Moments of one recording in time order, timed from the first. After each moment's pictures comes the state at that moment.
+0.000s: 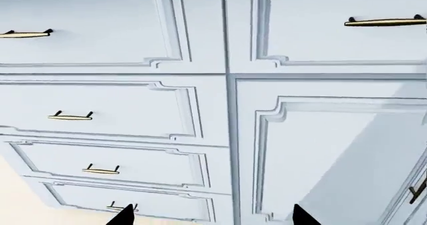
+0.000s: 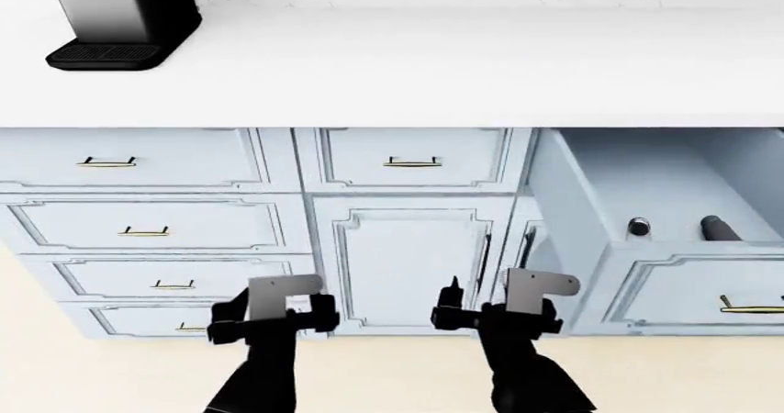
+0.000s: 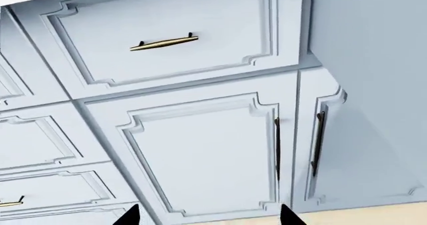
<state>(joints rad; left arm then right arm) -0.64 -0.11 0.66 -1.05 -0.55 0.22 -0.40 0.50 0.15 -0.40 0.64 0.55 0.06 0.20</state>
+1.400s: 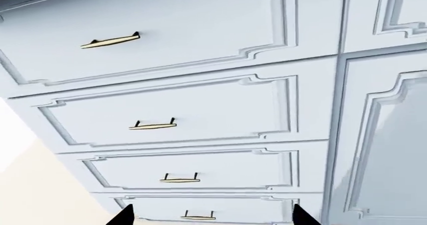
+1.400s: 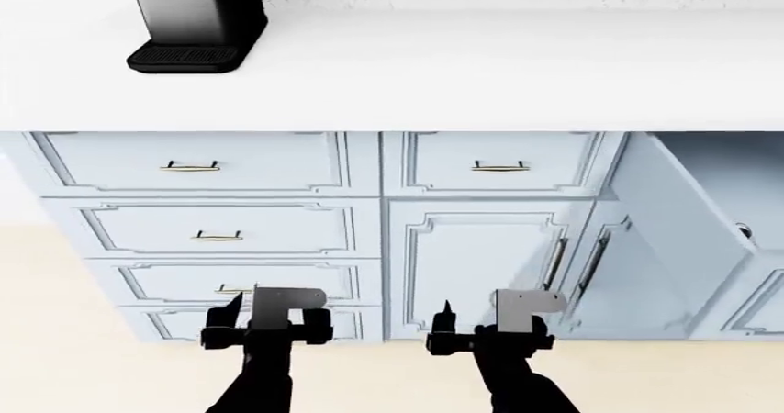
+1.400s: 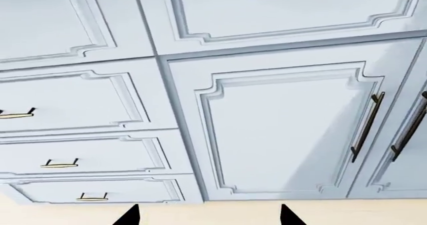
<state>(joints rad) -0.64 -0.10 0.67 -1.15 -0.44 0.26 -0.42 0.51 0.13 -0.46 0.79 0.53 -0.02 0.11</state>
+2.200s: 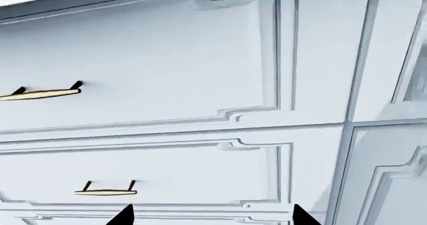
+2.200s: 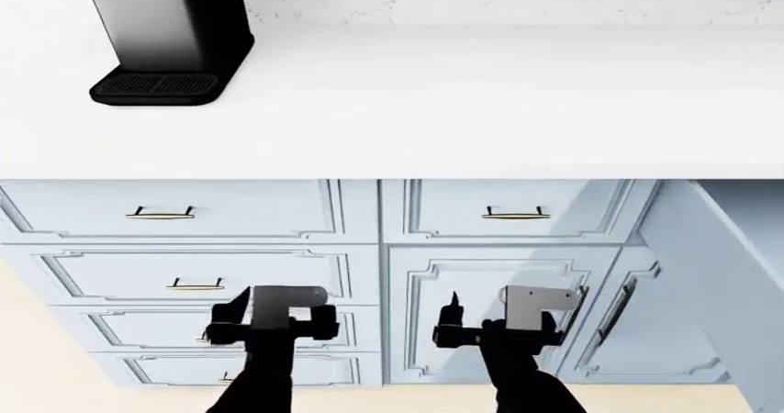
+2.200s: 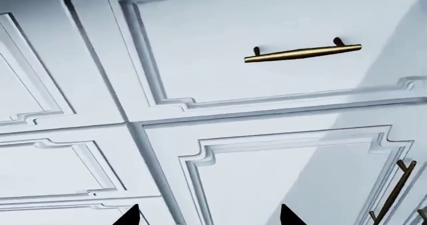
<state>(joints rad) -0.61 -0.12 0.67 -1.06 -0.46 0.27 -0.39 0.48 0.16 -0.45 0.72 0.55 -0.04 0.15</state>
